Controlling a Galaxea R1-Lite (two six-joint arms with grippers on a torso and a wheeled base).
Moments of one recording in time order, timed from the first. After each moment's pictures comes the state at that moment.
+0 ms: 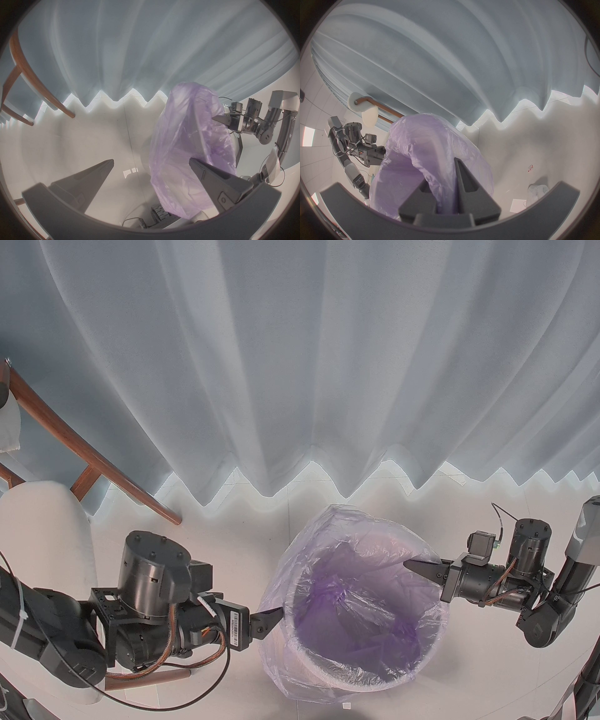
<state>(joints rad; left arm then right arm) -0.70 1.66 -0.53 -0.54 0.10 -0.33 0.15 2.00 -0.35 -1.42 0.59 0.33</state>
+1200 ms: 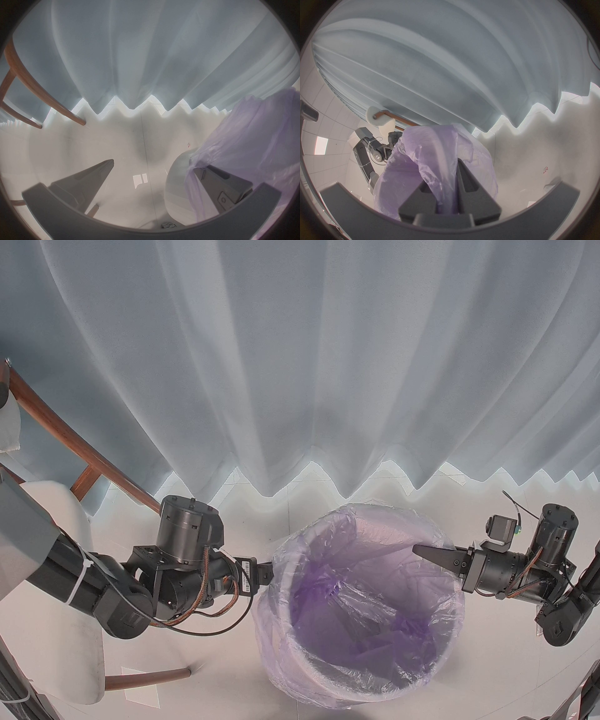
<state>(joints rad) -0.57 1.89 -0.76 -0.54 0.17 -0.30 0.16 1.83 -0.33 -1.39 0.68 0.46</state>
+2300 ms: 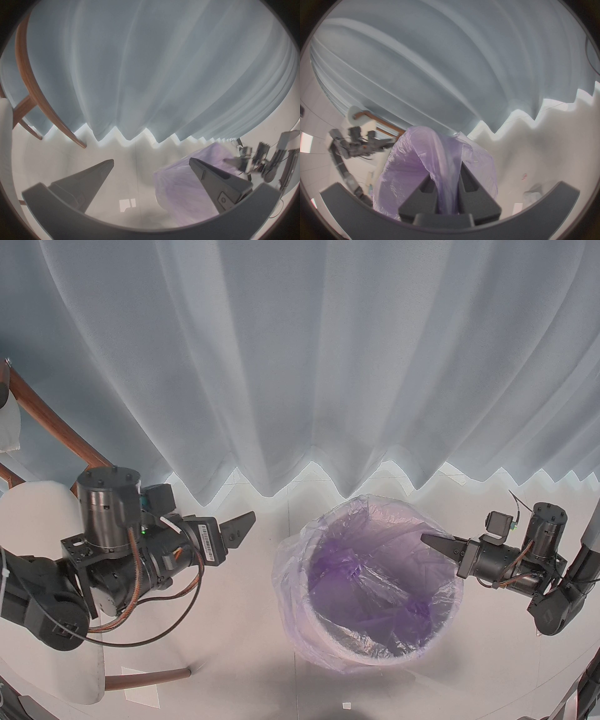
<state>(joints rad) -0.55 1.64 -0.64 -0.72 0.16 -0.32 0.08 1.92 -0.38 -1.39 0.60 0.40</state>
